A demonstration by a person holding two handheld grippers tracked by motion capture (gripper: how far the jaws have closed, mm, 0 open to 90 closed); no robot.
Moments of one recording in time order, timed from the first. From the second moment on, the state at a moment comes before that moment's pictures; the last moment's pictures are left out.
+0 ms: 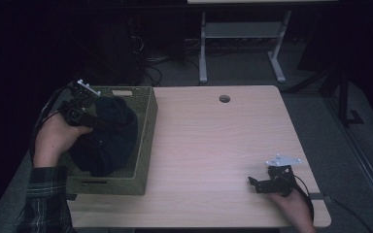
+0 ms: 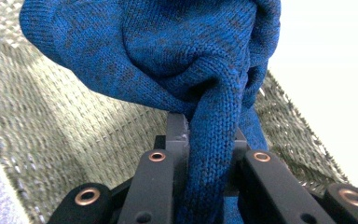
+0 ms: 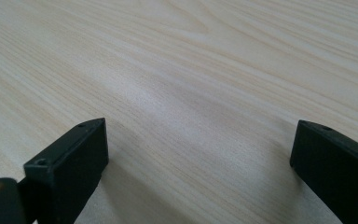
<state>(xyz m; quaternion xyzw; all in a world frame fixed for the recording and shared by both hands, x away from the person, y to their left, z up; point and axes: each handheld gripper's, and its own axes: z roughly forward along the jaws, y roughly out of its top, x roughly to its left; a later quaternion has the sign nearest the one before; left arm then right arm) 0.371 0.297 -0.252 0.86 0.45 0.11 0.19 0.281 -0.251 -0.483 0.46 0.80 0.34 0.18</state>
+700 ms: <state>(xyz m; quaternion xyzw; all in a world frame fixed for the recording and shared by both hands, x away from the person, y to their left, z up) 0.366 0.283 -0.190 0.87 0.42 0.14 0.22 0.281 -0.251 -0.483 0.46 0.80 0.34 0.18</state>
